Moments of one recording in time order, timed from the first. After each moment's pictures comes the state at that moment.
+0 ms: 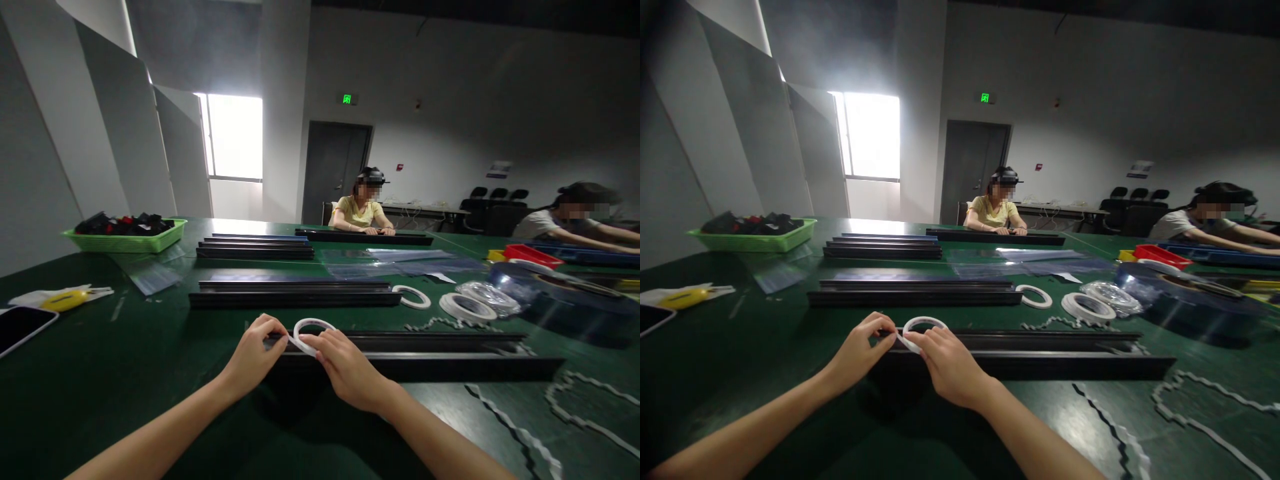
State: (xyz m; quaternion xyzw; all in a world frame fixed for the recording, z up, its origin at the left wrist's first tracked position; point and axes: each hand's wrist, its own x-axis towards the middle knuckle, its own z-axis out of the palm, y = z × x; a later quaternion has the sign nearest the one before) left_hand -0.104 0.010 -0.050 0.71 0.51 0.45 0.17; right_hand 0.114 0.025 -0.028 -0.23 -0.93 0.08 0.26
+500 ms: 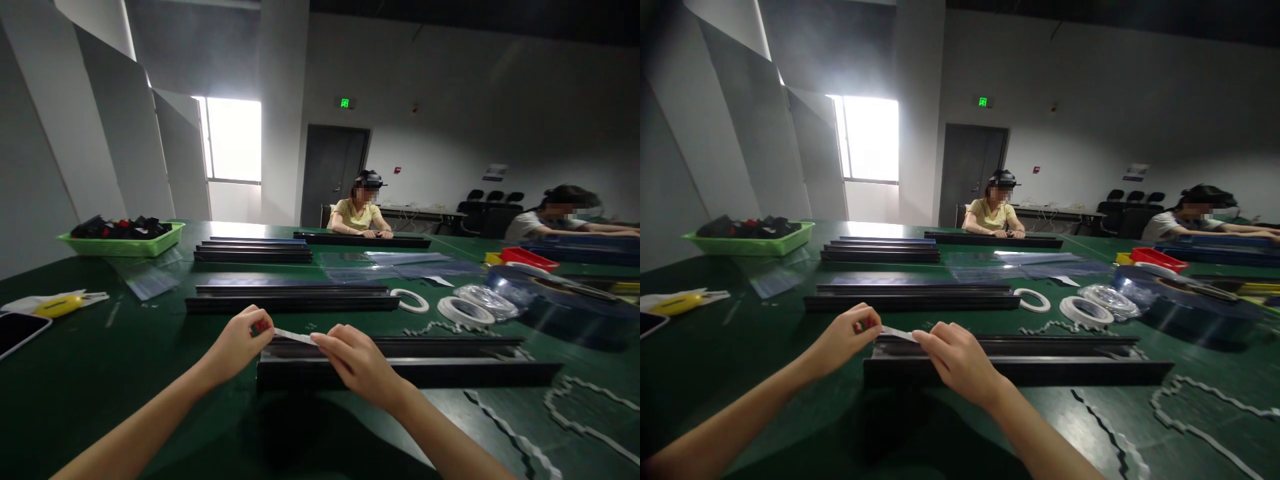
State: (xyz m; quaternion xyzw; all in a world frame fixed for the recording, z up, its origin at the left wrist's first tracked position) left_hand -0.127 0.013 -0.012 0.72 0.54 0.39 0.19; right_hand 0.130 0.028 -0.004 -0.23 -0.93 -0.02 0.30
